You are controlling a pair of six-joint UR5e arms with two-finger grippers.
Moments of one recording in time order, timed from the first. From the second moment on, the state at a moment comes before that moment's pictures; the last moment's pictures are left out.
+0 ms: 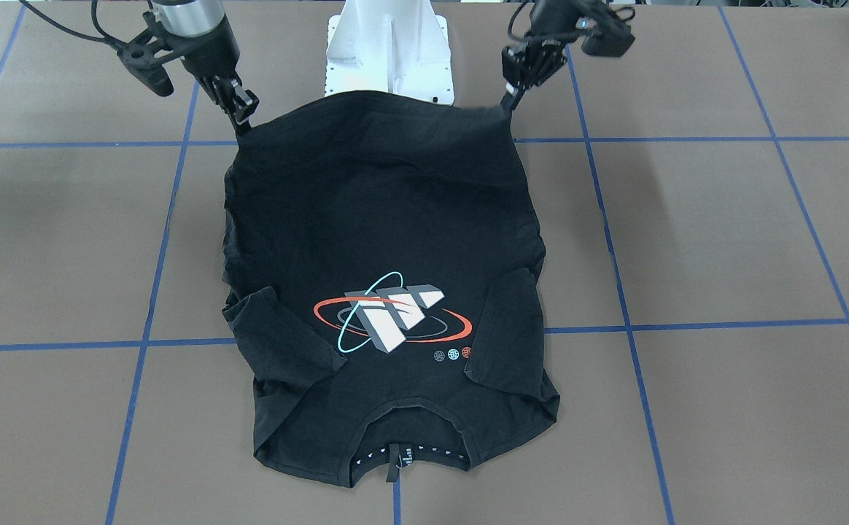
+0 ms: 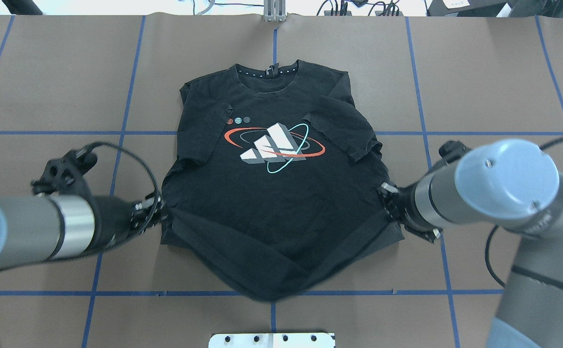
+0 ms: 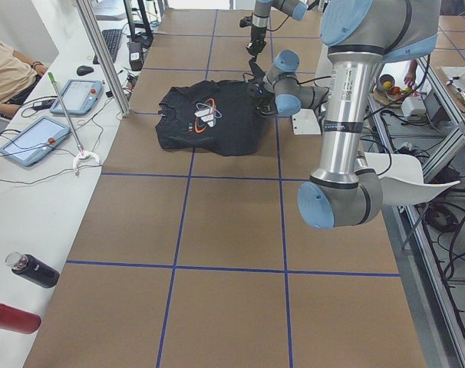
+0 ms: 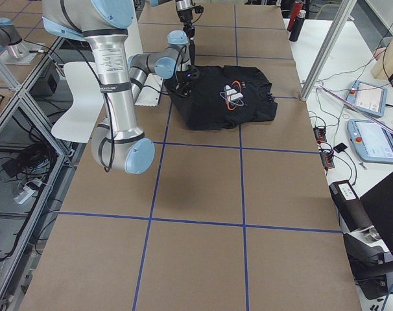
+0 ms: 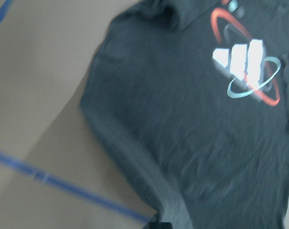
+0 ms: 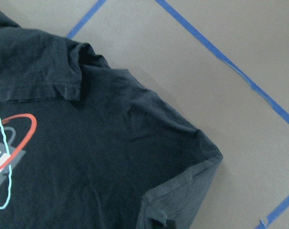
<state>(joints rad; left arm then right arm) -0.46 -1.76 -2.24 -1.88 -1.64 -1.83 0.53 -1.26 2.23 -1.76 1.82 2.01</state>
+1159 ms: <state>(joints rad) -0.79 -1.94 -1.85 -1.97 -1.72 -1.50 0.88 -0.97 1.68 -1.64 1.89 1.68</state>
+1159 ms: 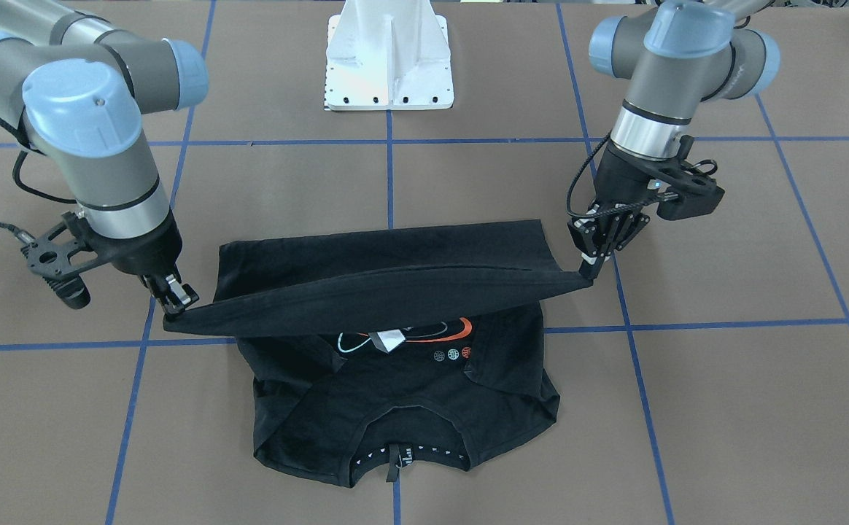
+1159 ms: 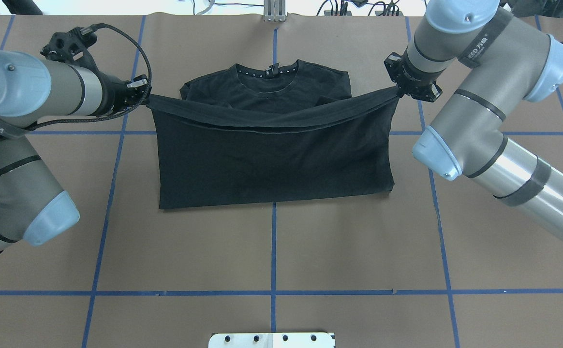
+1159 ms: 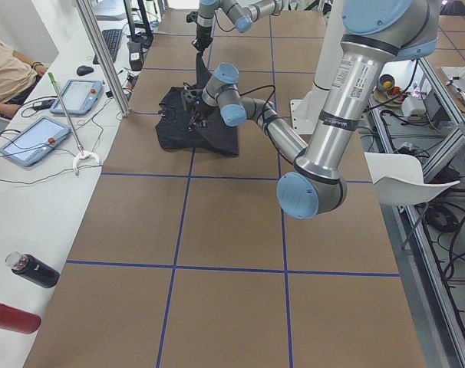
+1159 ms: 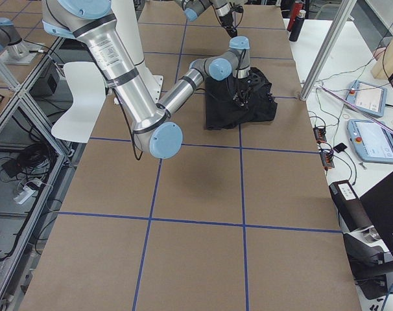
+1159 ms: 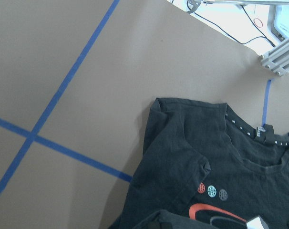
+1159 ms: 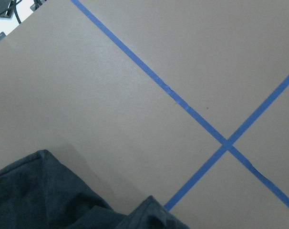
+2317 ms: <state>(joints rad) -0.86 -2.05 -1.60 -2.07 -1.74 -1.46 0.90 -0.80 1.36 -1.50 1.89 1.67</state>
